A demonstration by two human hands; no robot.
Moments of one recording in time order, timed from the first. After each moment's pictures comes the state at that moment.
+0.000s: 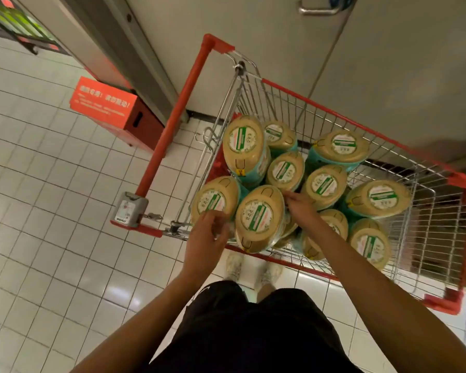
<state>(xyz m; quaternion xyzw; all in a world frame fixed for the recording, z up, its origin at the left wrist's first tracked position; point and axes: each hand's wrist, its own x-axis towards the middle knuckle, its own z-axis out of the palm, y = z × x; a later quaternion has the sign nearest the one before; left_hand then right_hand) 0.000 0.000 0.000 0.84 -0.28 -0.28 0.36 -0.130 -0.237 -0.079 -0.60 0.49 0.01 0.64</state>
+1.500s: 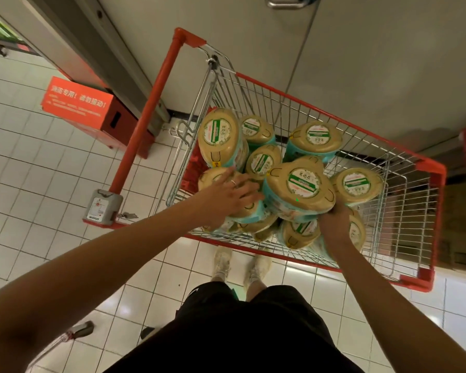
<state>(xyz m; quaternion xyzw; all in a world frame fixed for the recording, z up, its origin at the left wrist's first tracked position) 0.037 -0.112 -0.013 0.55 -0.82 -0.04 -0.17 -0.256 -0.249 -0.074 -0.58 0.58 -0.24 0.52</state>
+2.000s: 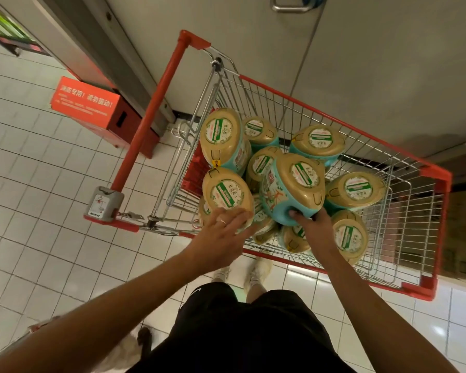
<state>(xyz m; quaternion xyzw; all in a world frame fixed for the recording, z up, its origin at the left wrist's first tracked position) -0.034 -0.035 -0.020 0.67 -0.74 -0.05 0.06 -0.245 -0.228 -0.077 -0.56 0.53 -0.19 0.61</state>
